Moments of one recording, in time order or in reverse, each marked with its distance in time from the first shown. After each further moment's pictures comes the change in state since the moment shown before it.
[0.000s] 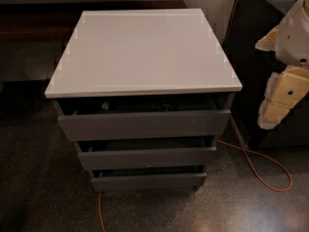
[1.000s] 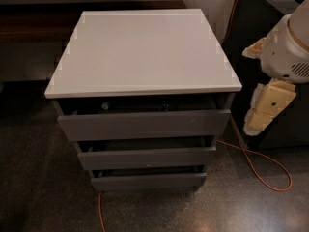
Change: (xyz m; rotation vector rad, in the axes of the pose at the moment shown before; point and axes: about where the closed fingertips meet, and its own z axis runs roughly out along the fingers) arm -0.011 0.003 0.025 0.024 -0.055 -0.038
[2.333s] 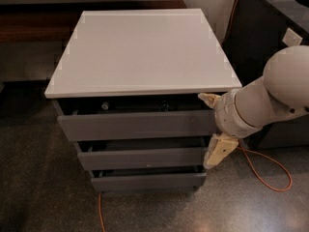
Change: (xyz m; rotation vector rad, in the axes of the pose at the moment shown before) arm -0.026 0.036 0.148 0.014 -0.221 -0.191
